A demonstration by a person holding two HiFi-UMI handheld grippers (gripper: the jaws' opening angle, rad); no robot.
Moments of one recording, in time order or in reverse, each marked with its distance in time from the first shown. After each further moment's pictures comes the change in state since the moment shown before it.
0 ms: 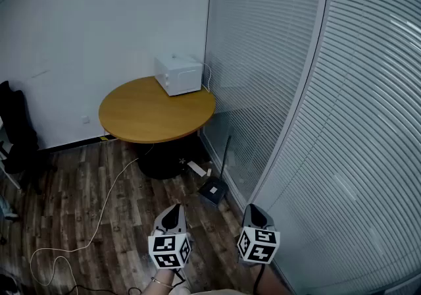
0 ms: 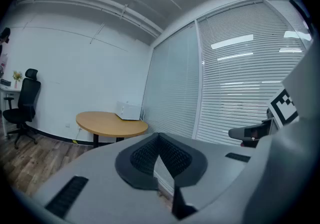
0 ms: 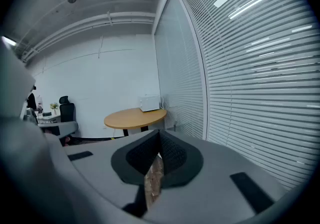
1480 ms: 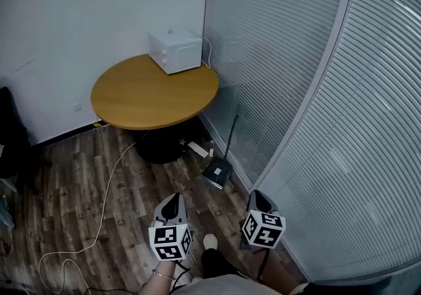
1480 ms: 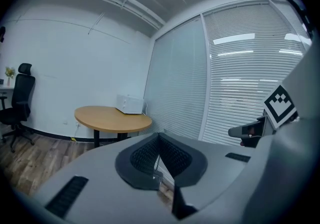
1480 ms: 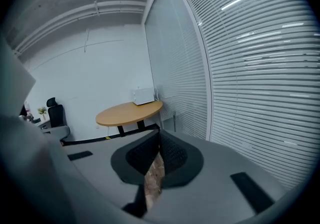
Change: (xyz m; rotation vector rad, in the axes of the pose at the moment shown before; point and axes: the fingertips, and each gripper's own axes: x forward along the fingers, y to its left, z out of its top) left arm 0.034 0.093 -0.031 0.003 0.062 -0.043; right arm 0.065 0.050 -0.044 0.093 0.080 -0.098
